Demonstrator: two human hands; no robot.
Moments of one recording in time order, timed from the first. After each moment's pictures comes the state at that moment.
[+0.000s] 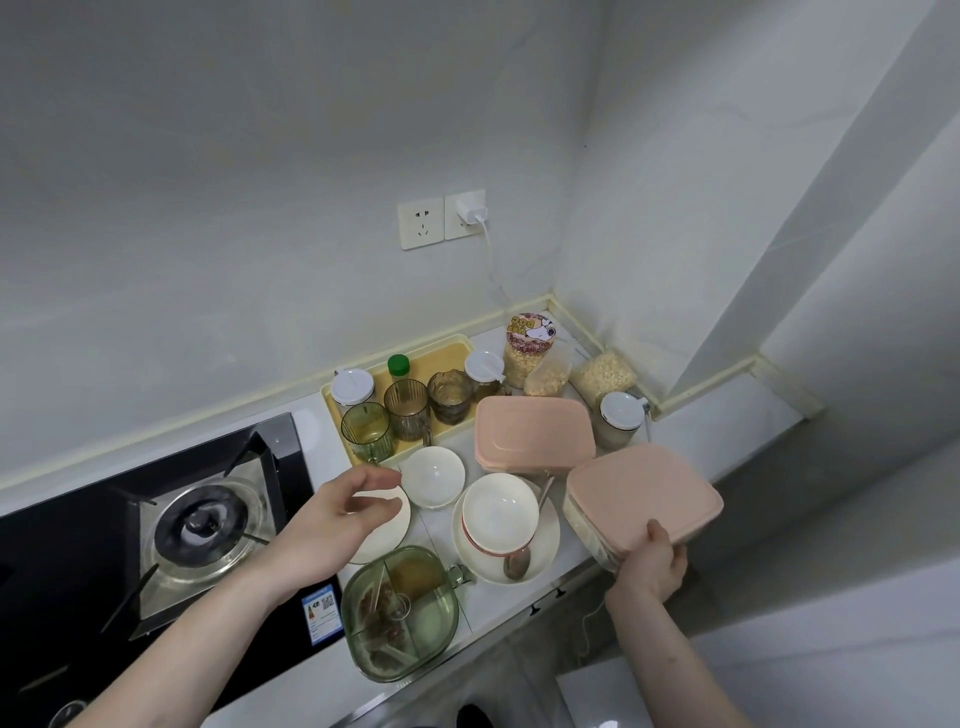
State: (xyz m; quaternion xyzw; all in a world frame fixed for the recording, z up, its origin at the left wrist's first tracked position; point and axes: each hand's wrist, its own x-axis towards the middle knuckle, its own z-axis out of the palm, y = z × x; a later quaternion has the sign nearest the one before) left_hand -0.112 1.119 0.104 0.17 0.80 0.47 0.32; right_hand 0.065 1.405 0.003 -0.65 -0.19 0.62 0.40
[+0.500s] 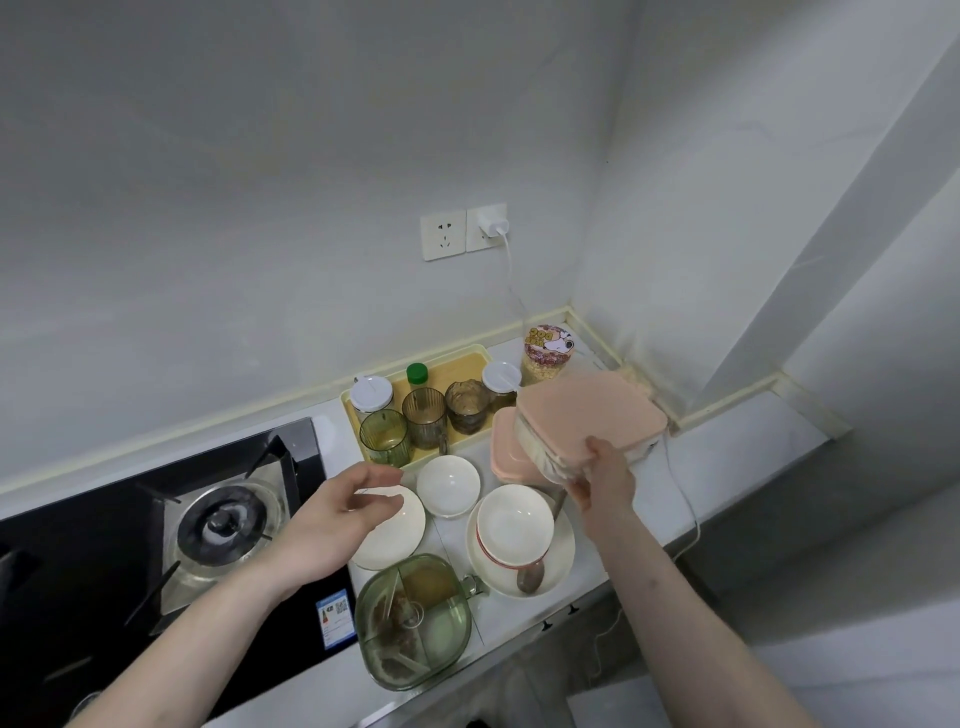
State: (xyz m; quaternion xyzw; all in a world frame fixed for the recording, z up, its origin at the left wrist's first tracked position) left_hand -0.118 1.109 0.116 0.15 0.81 0.48 0.30; right_hand -0.029 1.419 0.048 -0.53 -0.32 0.75 0.21
